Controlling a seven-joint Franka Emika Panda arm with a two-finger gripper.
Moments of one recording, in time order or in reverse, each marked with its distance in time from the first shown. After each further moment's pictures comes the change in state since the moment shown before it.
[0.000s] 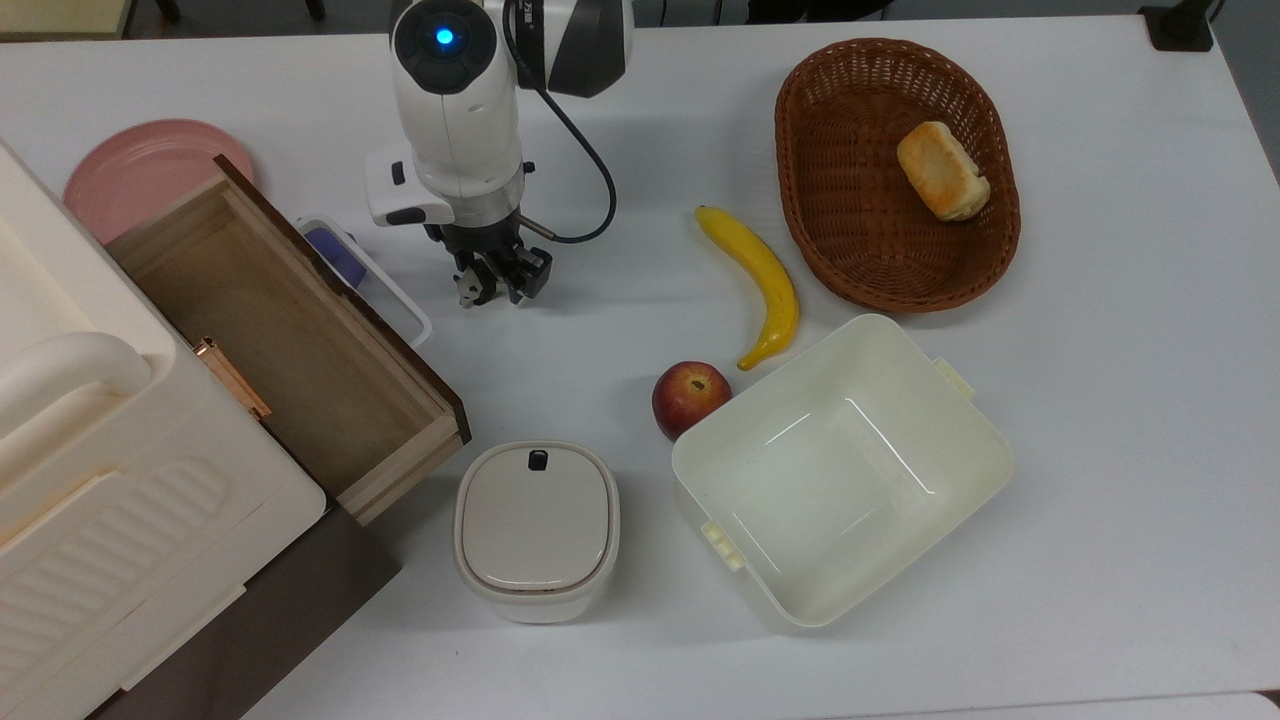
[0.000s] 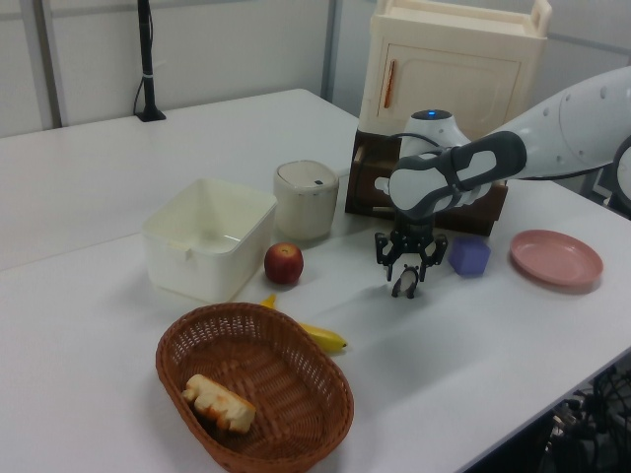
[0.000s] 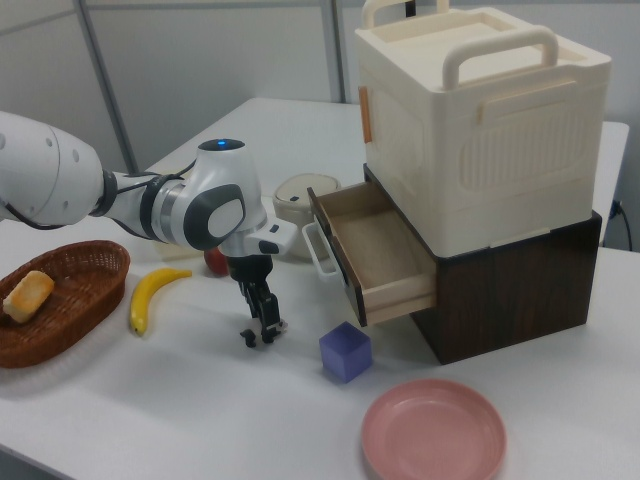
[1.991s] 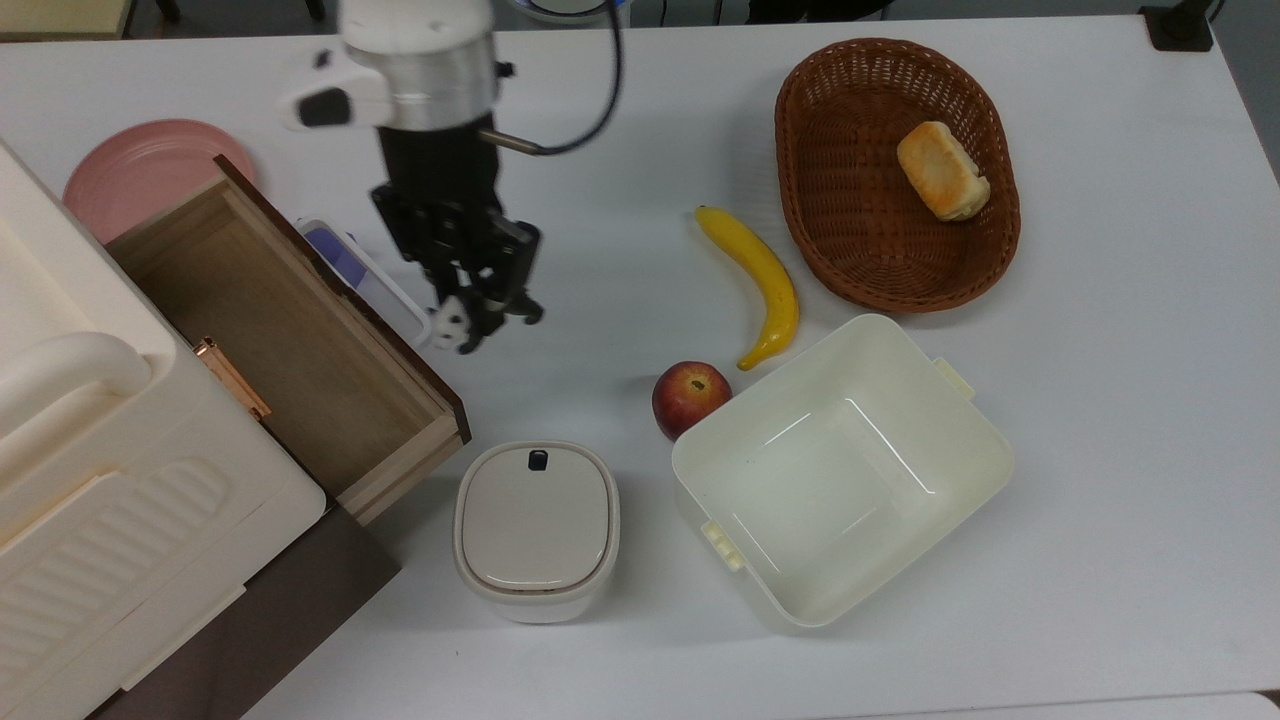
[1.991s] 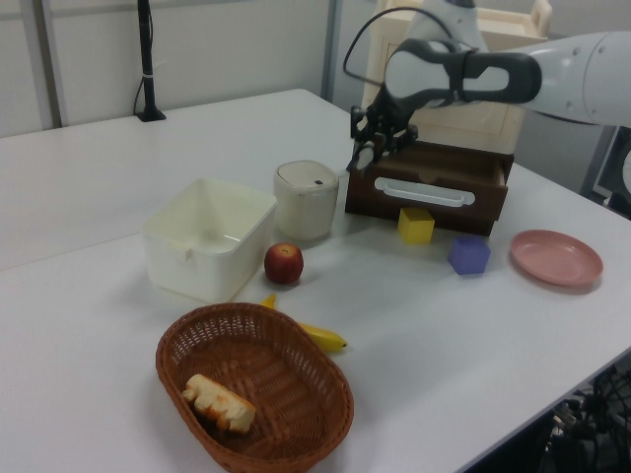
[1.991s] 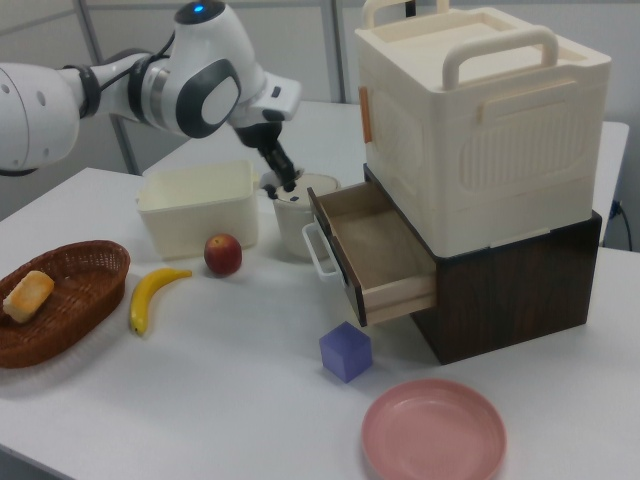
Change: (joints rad) arm -0.062 -0.008 0.075 0.417 0.120 0.002 -0.019
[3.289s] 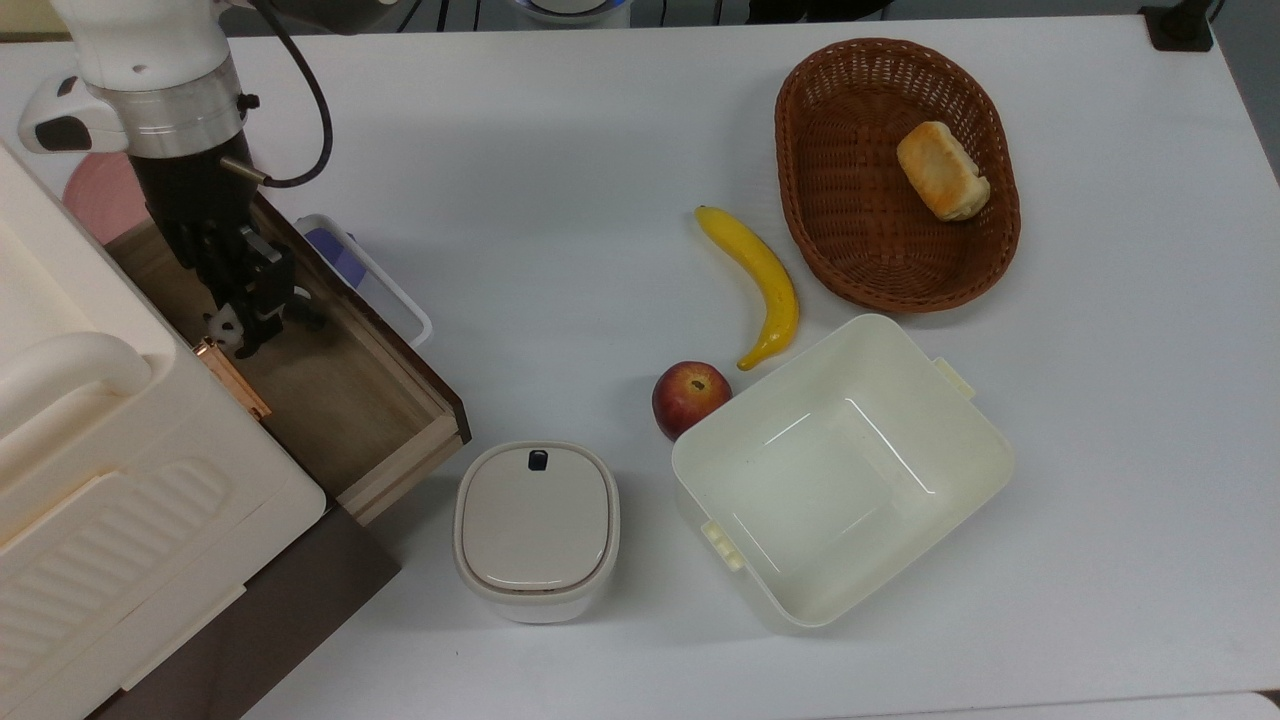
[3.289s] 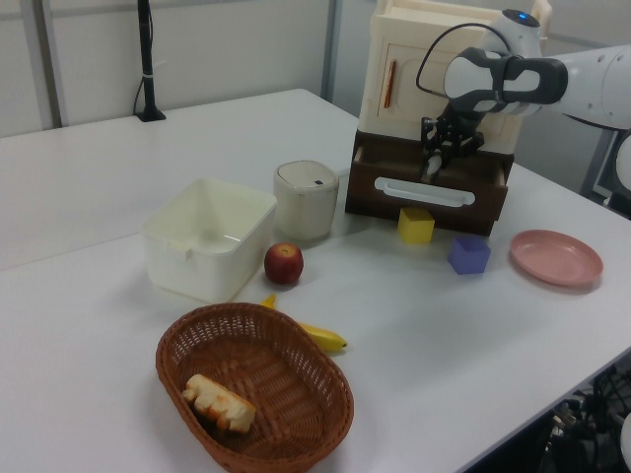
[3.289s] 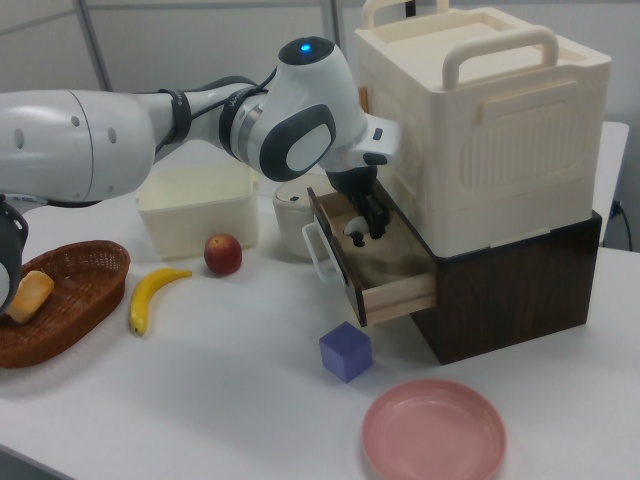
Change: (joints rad) arm -0.229 0.101 -0.012 0.046 0.027 0.000 -0.245
